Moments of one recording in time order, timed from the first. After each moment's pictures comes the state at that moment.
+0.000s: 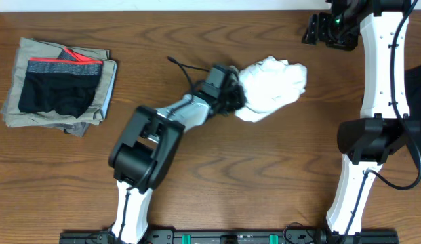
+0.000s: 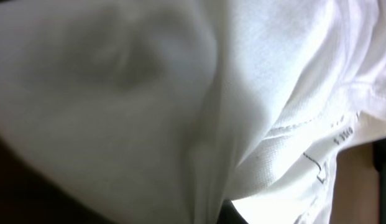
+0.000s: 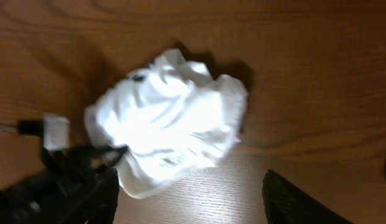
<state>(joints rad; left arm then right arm) -0.49 2.15 1.28 -0.01 0.39 -0.70 -0.02 2.30 2.60 -1.56 -0.22 0.11</state>
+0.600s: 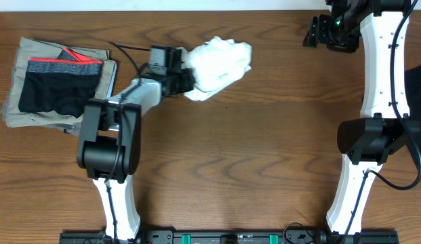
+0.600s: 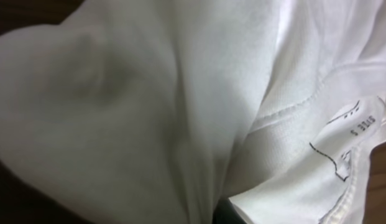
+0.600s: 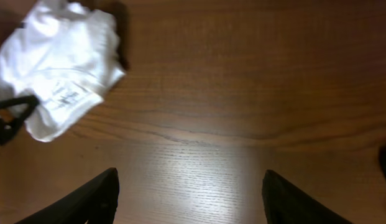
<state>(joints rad) -0.15 2.13 1.31 -0.15 0.40 -0.30 -0.02 2.30 2.60 -1.59 -0.20 0.11</state>
